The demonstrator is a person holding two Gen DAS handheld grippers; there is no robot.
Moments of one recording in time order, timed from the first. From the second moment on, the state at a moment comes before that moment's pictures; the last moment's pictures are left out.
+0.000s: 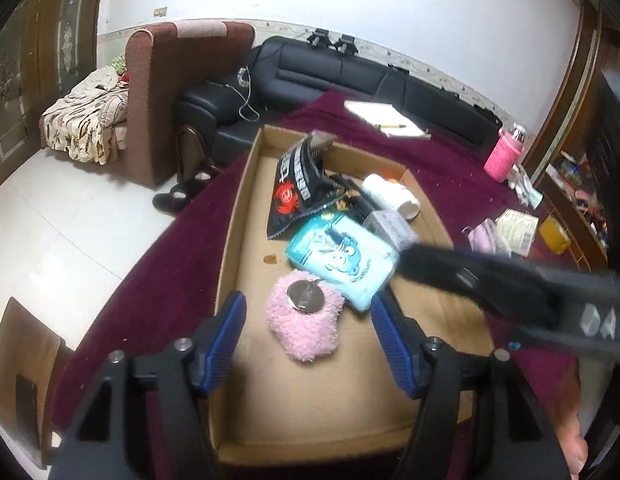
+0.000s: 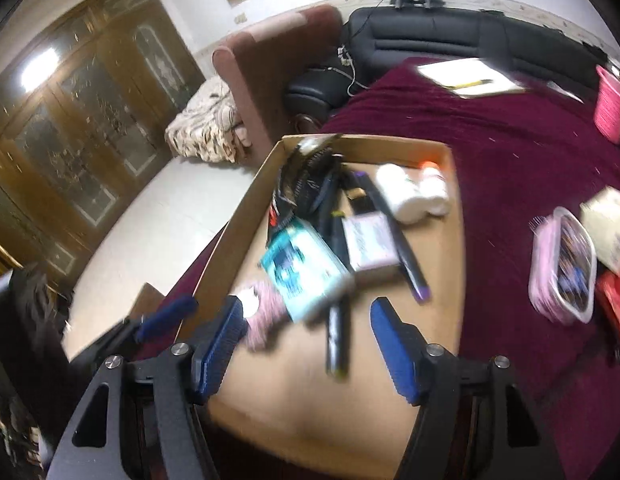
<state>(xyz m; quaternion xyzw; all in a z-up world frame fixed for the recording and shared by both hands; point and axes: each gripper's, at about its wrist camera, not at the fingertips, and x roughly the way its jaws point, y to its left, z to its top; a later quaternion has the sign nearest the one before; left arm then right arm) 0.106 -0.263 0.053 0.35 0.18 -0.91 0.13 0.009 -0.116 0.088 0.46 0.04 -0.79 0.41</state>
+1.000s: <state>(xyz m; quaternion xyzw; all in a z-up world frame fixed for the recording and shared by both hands) -0.007 -0.018 0.021 0.45 -0.02 -0.89 -0.07 -0.083 0.216 0.062 0.47 -0.20 -0.84 0.18</state>
